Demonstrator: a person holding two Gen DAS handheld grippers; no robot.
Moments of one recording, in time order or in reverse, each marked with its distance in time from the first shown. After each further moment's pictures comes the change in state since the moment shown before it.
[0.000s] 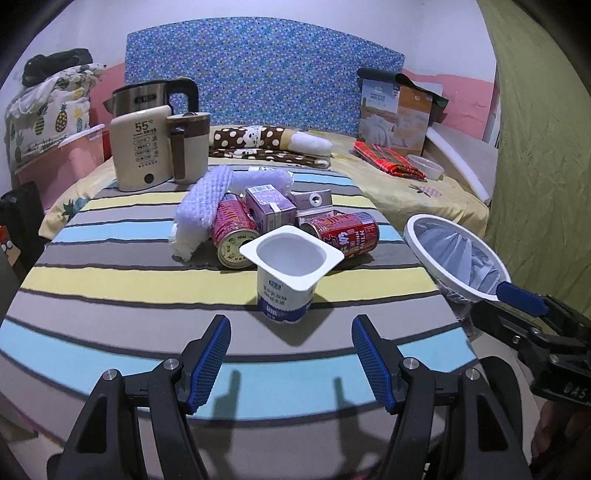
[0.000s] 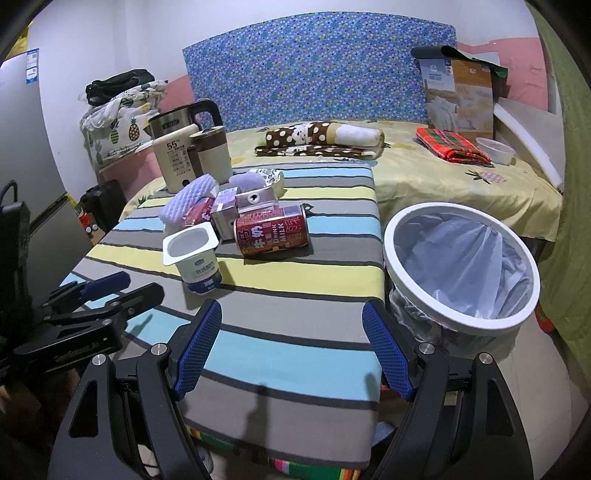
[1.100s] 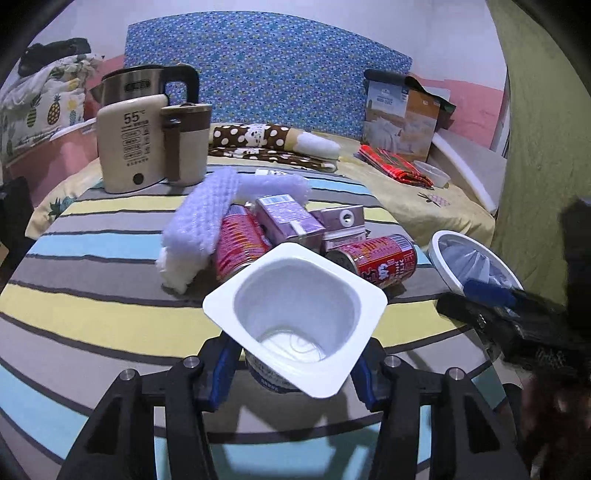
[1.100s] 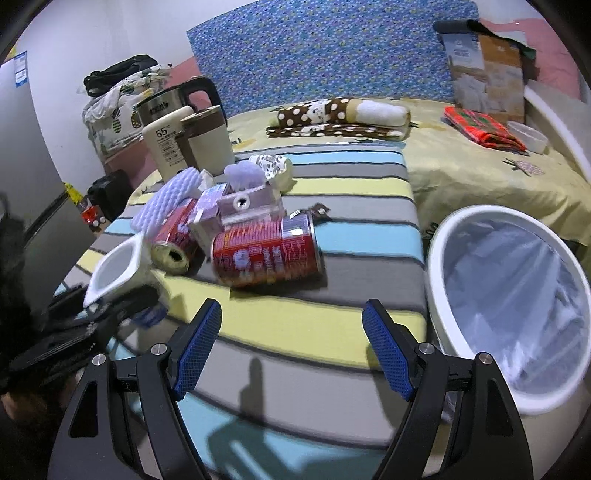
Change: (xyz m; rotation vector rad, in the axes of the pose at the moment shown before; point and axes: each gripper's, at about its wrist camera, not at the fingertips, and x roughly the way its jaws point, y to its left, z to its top) left arm 0.049 0.029 0.028 -0.038 -0.002 -0.027; right arm 0.076 -0.019 0.037 -0.003 0.091 0.119
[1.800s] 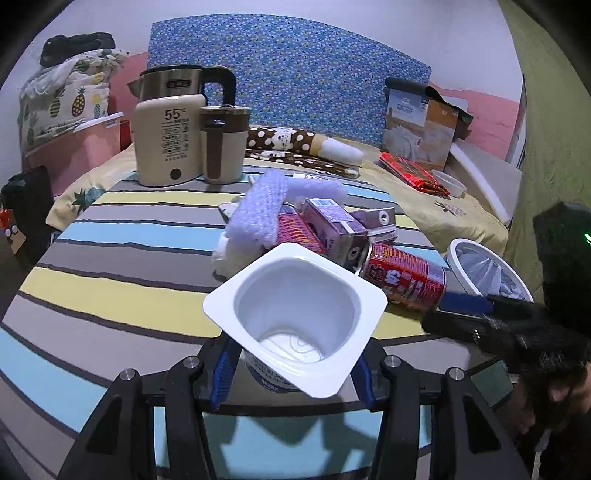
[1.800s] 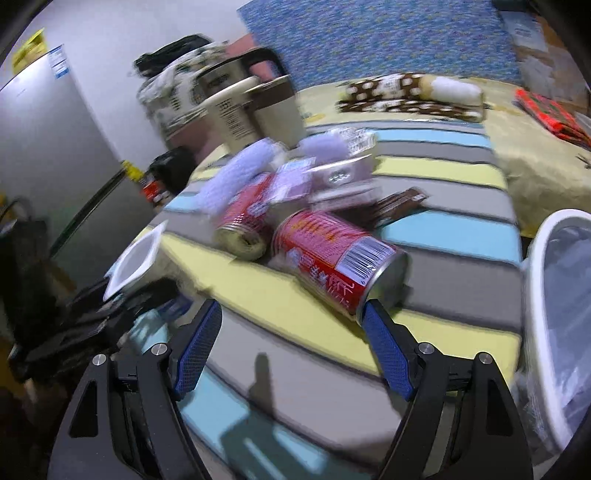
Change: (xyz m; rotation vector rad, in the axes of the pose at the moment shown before) left arm -0.028 0.030 -0.010 -0.045 -0.018 0.060; right arm 0.008 0.031 -0.015 -0.086 0.118 0.284
